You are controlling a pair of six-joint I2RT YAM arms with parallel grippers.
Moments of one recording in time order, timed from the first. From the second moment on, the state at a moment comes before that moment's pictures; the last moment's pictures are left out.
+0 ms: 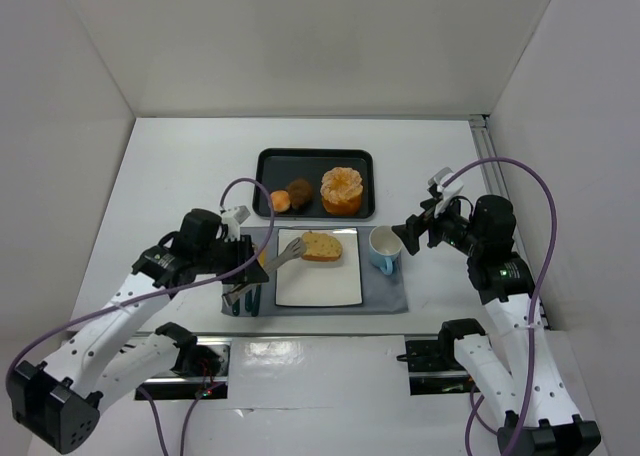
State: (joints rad) left arm -0.44 0.84 0.71 -0.69 0.43 -0.53; right arm 0.09 0.67 0.75 -0.42 -0.55 -0.23
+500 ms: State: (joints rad) left arm -0.49 0.94 0.74 -0.77 0.34 -0.54; right arm 0.09 0.65 0.75 -0.42 -0.55 -0.23
